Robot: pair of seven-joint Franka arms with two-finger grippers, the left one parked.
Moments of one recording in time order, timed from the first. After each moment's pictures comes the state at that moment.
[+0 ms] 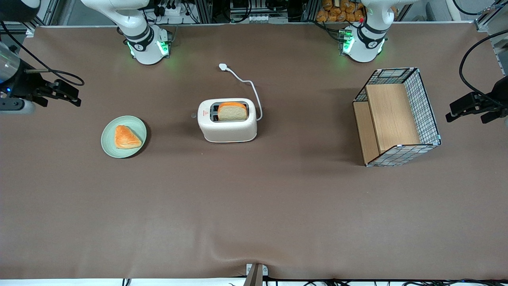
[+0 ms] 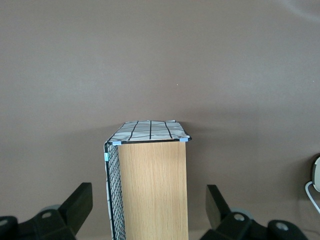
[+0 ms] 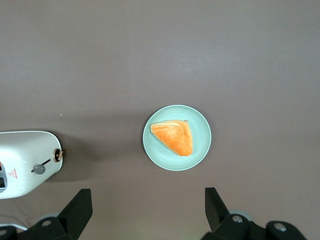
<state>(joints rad) 0.02 -0.08 -0.01 -1.70 0.00 1.58 0.03</state>
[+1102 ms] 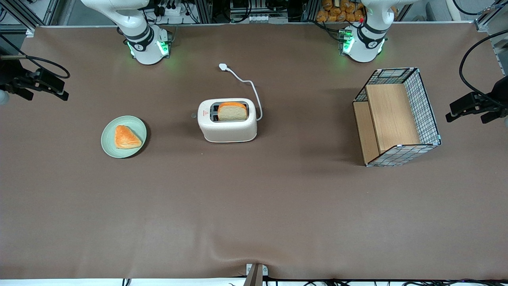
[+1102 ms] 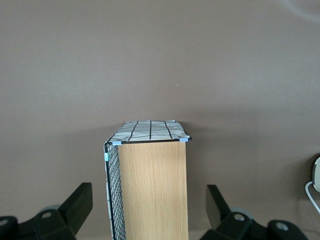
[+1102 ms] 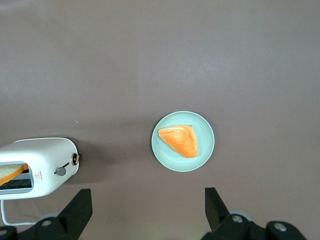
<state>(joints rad) 0.01 -0.03 -0.01 -1.53 0.03 1.48 0.05</state>
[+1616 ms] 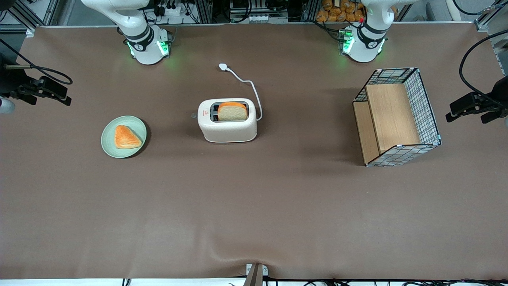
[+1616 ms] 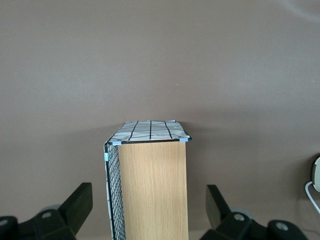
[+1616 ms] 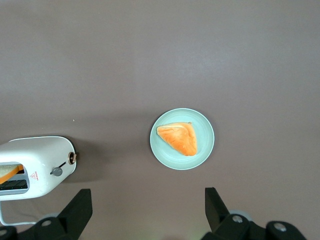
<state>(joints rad) 0.01 0.00 -0.01 -1.53 0.03 1.47 0.05</state>
